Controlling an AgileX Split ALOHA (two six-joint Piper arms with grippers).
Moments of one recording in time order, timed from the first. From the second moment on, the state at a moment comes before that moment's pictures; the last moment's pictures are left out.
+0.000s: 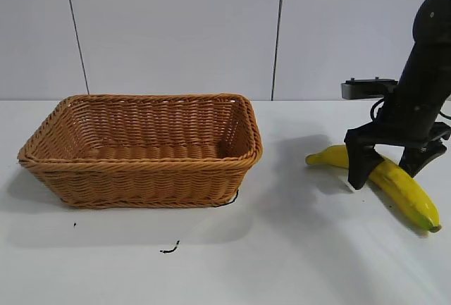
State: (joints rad) left arm -0.04 -0.01 -0.50 -0.02 1.07 0.03; right arm 0.01 2.18 -1.41 0.13 0.83 -0.31
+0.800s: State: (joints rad) left arm -0.04 -0.01 -0.50 -0.02 1.07 0.03; right arm 0.02 1.91 -1.59 0.11 1.04 -0.27
